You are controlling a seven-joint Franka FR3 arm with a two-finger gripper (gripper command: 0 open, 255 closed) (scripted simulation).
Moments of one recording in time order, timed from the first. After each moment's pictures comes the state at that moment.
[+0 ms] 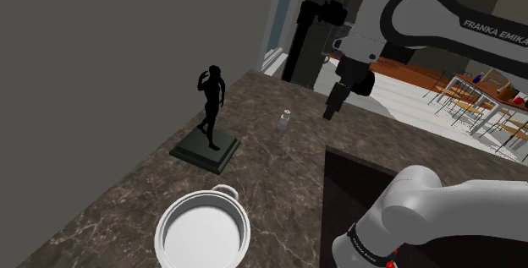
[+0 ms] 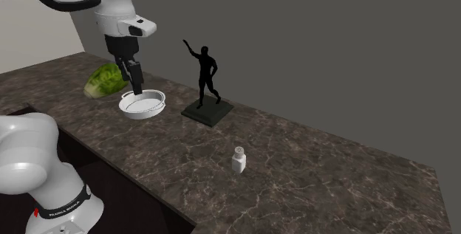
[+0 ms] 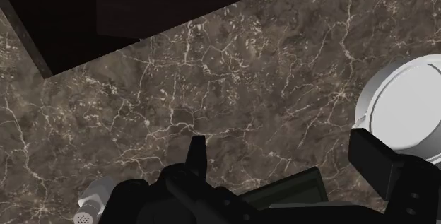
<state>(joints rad) 0.00 -0.82 0.00 -2.38 0.09 1.50 -0.17</state>
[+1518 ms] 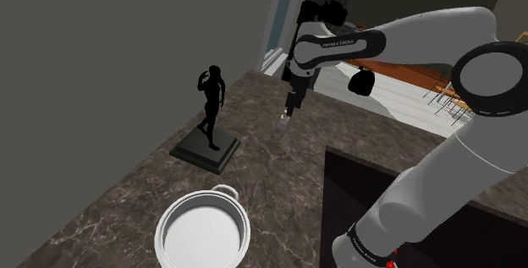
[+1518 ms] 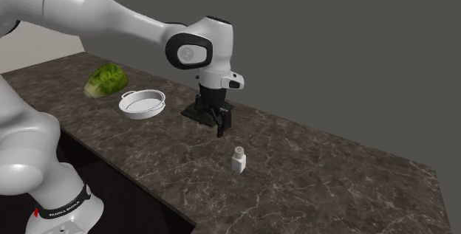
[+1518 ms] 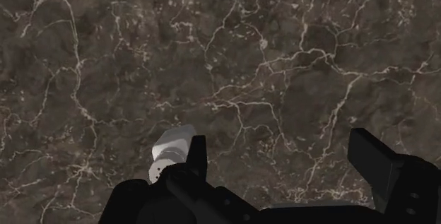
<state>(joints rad) -0.06 -0.11 -0.14 -2.15 -0.08 1.91 -0.42</state>
